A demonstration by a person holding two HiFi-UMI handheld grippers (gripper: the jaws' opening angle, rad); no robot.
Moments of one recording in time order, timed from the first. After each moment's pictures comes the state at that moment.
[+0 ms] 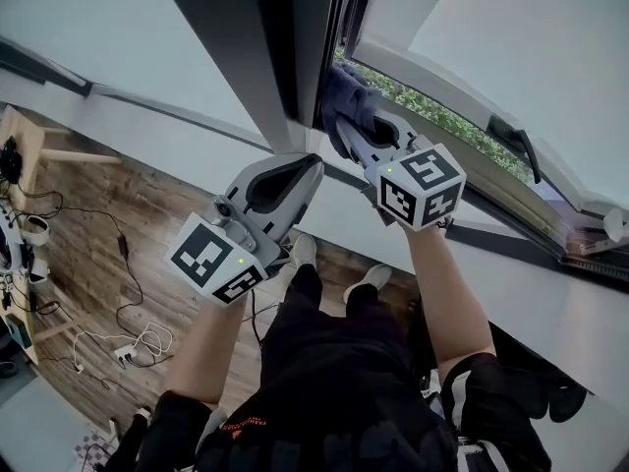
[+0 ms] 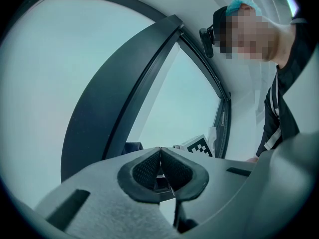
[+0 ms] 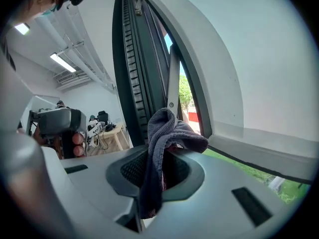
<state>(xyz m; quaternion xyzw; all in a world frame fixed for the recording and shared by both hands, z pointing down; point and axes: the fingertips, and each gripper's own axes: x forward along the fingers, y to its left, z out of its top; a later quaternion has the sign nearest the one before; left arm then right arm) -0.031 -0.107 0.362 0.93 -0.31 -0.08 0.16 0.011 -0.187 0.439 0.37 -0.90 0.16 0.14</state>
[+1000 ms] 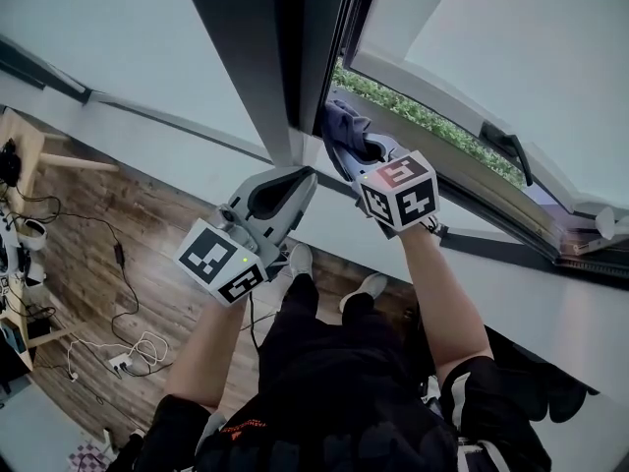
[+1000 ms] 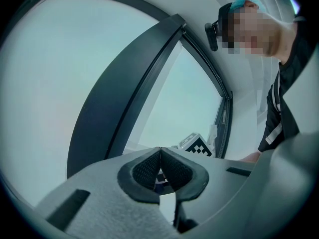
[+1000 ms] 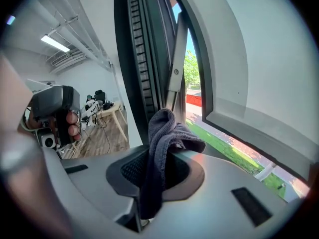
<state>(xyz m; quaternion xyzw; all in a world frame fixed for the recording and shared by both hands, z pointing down) -0.040 -0.097 0.383 0.93 -0.31 -0.07 0.18 0.014 -0.167 0.493 0.36 -0.87 0.18 0.27</state>
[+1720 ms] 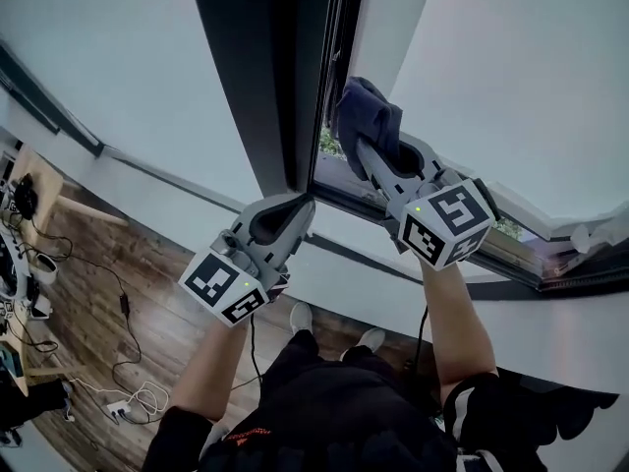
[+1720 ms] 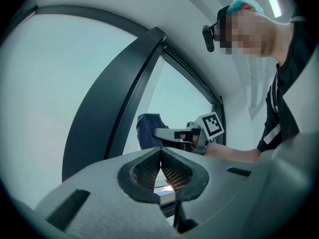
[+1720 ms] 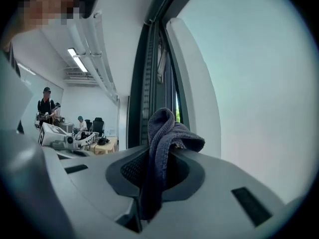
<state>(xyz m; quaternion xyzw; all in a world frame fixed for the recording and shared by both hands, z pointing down) -0.039 -0.094 0.283 0.94 -0.30 -0.12 0.08 0.031 -0.171 0.244 0.40 -0.91 0.01 0.07</state>
